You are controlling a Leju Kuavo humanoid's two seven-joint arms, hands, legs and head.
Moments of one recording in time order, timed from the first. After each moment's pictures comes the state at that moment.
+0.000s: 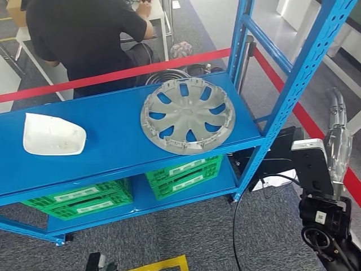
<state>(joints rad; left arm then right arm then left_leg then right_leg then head) -0.08 -0.03 -0.64 -0.21 0.58 0.03 -0.31 0.15 -0.39 0.23 -2.18 0.92 -0.66 0.33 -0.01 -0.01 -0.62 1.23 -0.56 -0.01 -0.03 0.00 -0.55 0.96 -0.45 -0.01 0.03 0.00</state>
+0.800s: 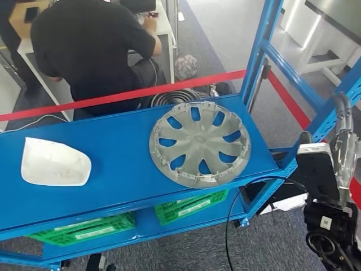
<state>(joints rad) -0.07 -0.03 -0.64 -0.21 0.59 0.03 -0.31 0.15 -0.39 0.23 -2.19 0.92 -0.66 0.33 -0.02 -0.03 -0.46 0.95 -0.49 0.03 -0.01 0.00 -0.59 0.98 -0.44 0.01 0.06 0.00</state>
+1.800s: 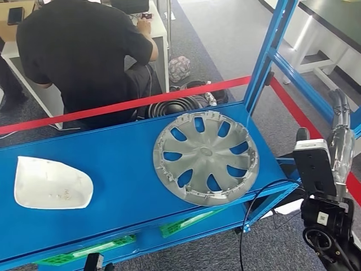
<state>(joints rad) -0.08 -0.03 -0.65 -0.21 0.59 0.03 -0.31 0.14 -0.39 0.22 -2.19 0.92 -0.66 0.33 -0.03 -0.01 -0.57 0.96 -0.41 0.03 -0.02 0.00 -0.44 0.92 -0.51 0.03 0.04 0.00</state>
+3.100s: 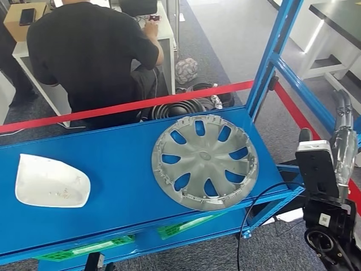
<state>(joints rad) -0.08 -0.03 -0.65 -0.21 0.59 0.03 -0.31 0.14 -0.39 0.22 -2.19 0.92 -0.66 0.33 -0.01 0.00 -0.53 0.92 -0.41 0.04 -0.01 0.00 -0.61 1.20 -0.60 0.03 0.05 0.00</state>
